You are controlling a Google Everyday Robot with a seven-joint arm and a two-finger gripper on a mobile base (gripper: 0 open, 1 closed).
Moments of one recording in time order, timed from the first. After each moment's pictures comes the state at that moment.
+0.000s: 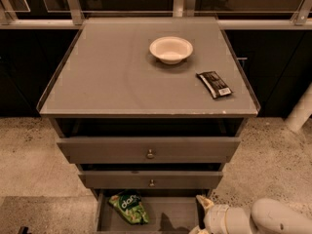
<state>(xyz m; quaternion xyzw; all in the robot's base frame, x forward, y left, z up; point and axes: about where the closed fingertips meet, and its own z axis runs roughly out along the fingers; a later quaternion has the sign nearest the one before) 0.351 -0.120 0.497 -0.40 0.81 0.29 0.31</state>
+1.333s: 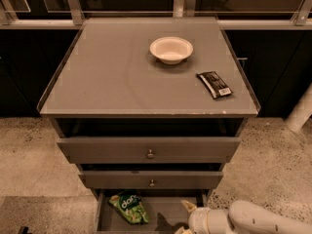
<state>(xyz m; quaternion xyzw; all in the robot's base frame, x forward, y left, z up) 0.369 -0.079 0.414 -0.40 0.80 0.34 0.30</state>
